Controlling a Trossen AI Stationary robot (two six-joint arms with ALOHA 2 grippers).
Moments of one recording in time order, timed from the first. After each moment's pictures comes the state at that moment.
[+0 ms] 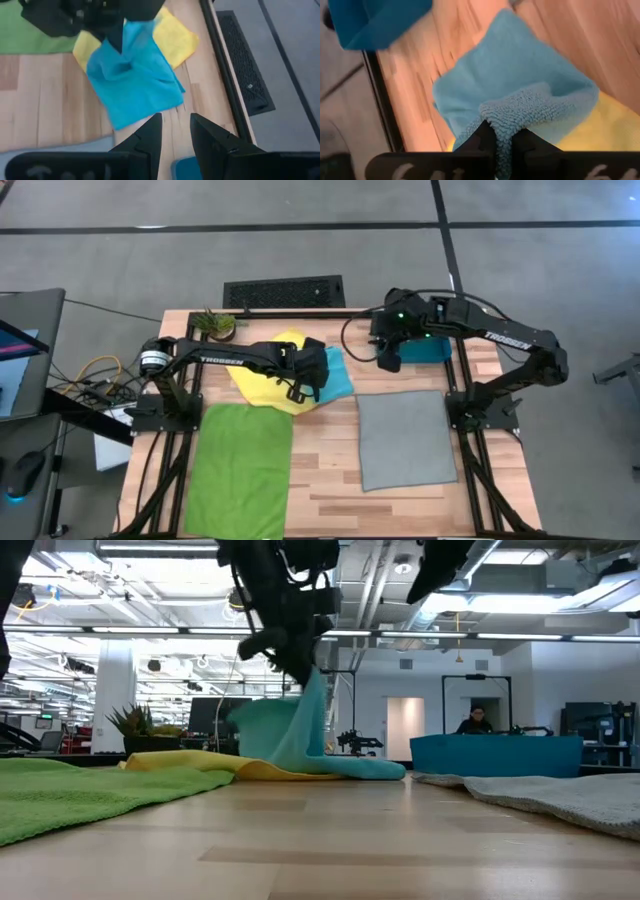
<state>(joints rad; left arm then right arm) 0.12 1.79 1.38 -0.61 -0.23 0.65 -0.28 1.34 1.45 -0.98 0.05 -0.25</state>
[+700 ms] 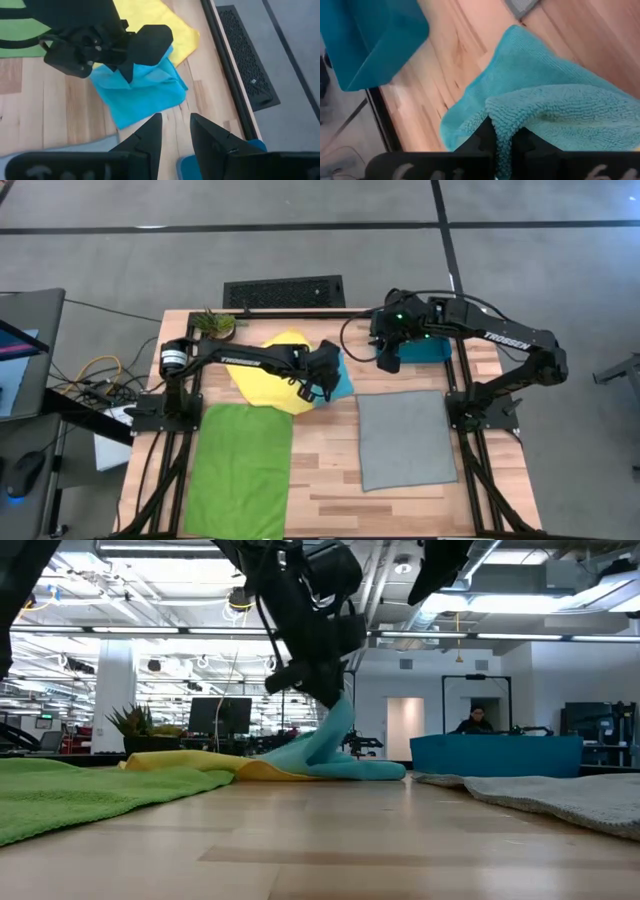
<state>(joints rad) 0.14 1.92 1.43 -0.48 -0.21 0.82 -0.28 1.35 1.45 -0.99 0.05 -0.22</state>
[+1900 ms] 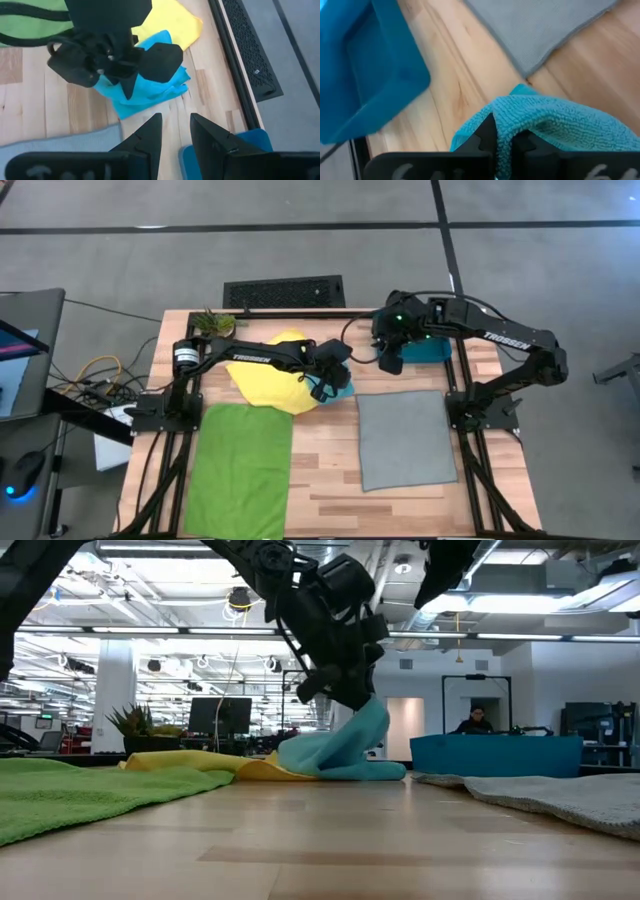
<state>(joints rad) 0.18 2.02 1.49 -0.32 0.03 0.84 -0.28 1.35 1.45 -1.04 0.05 -0.21</state>
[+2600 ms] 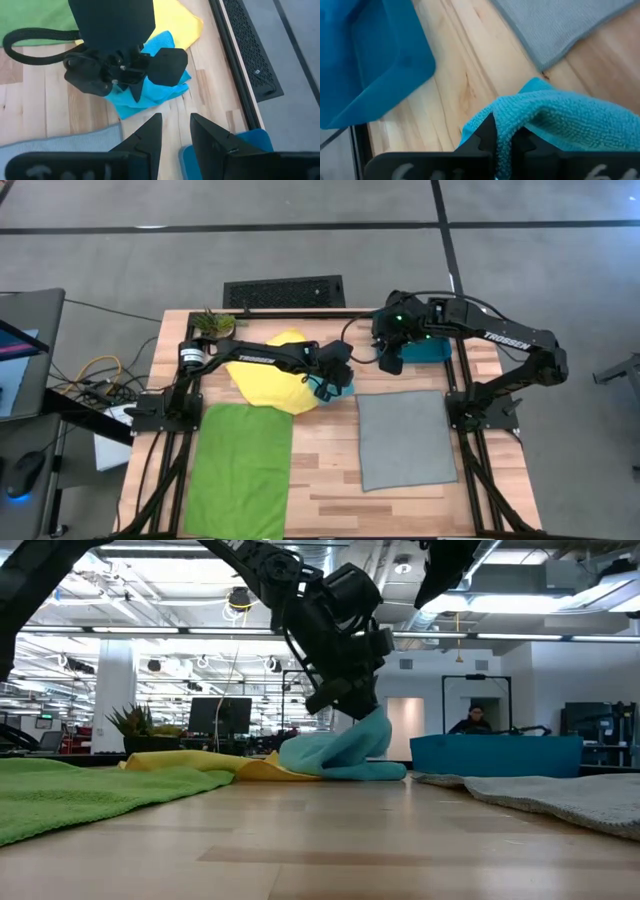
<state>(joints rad) 0.18 2.06 1.51 -0.29 -0.04 0.78 -0.28 1.35 1.45 -1.04 0.05 -0.21</state>
